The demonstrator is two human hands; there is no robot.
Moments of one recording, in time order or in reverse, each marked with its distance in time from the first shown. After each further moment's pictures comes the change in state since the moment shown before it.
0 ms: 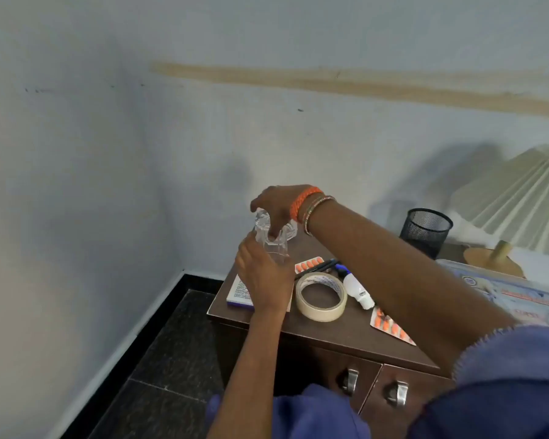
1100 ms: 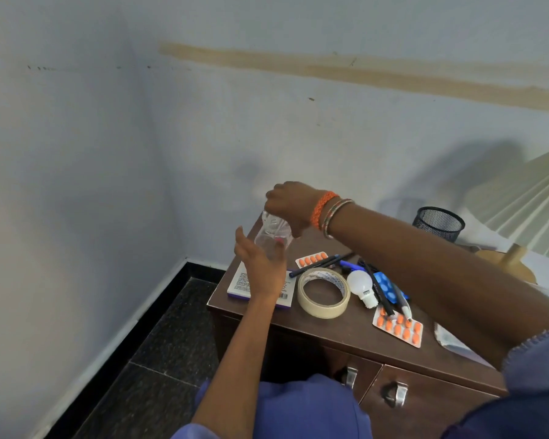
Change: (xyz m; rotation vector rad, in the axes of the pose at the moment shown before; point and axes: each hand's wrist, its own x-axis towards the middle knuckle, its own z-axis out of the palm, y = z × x) left_hand 0.015 -0.009 0.006 -0.317 -0.073 -0.211; right_hand -0.009 0.009 0.023 -0.456 0.164 -0.219
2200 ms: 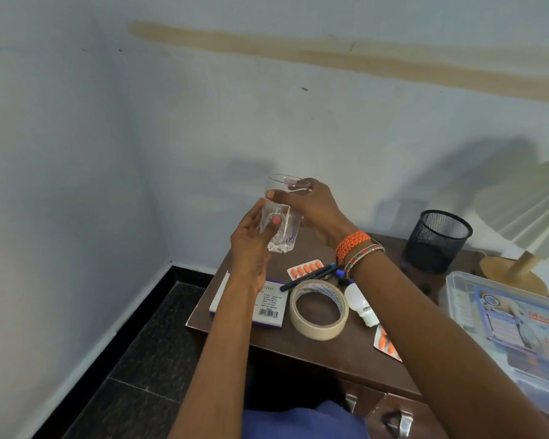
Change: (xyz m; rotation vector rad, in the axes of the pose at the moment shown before) left_hand 0.041 0.026 0.007 -0.706 -0.261 -0.161; right_hand -0.012 0.007 0.054 1.874 0.582 0.782
